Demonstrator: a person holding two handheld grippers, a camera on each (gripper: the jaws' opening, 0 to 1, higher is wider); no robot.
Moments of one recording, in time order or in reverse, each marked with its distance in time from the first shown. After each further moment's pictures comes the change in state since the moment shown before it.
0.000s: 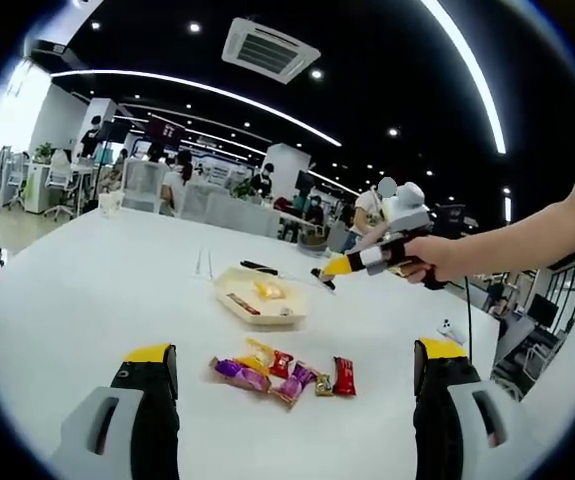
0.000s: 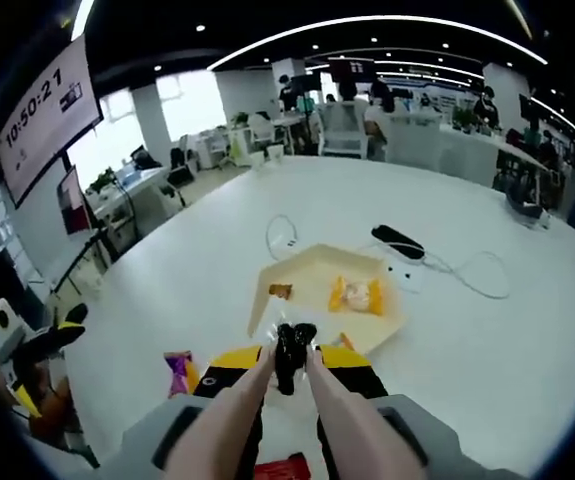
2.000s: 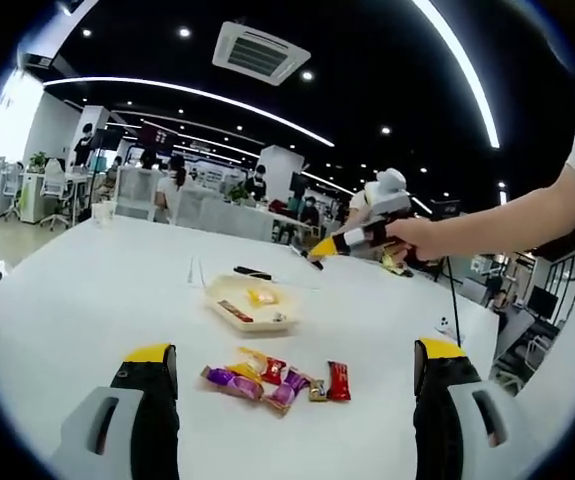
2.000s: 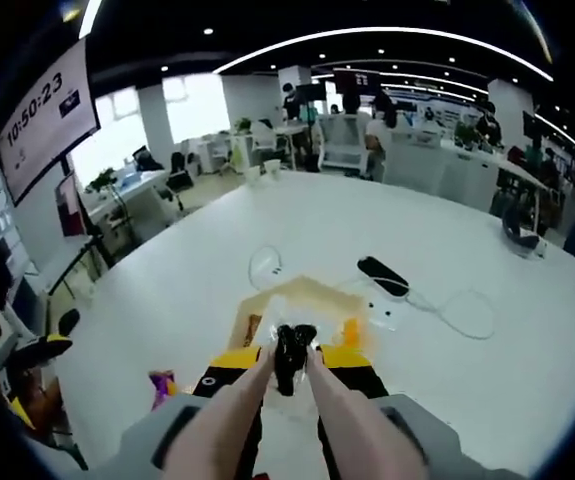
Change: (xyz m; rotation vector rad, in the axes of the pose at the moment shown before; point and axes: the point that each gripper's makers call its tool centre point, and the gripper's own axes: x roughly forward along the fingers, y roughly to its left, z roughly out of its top) left arm 0.005 -0.016 0.011 0.039 -0.004 -0.016; right arm -0.006 -0.031 0.051 -0.078 -0.048 -0.020
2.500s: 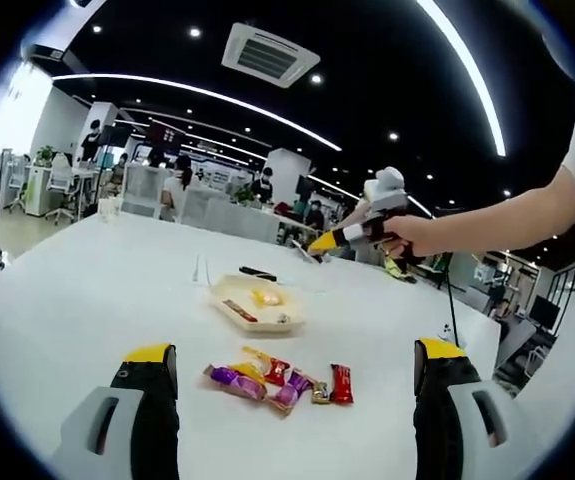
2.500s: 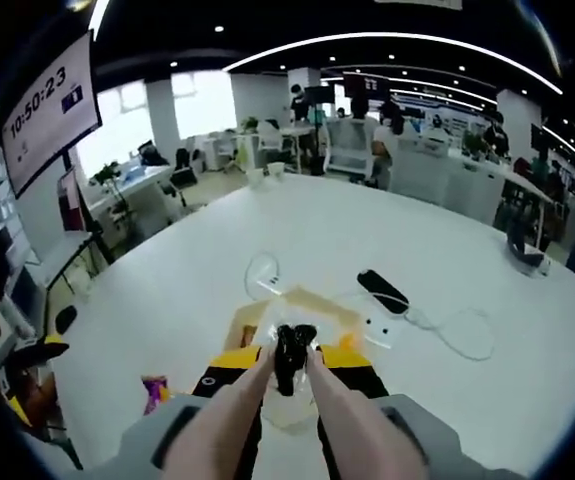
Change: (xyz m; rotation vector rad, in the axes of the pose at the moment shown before) left arm -0.001 0.003 0.000 -0.038 -0.014 0.018; right arm 0.016 -0.005 0.010 -0.031 0.025 0.025
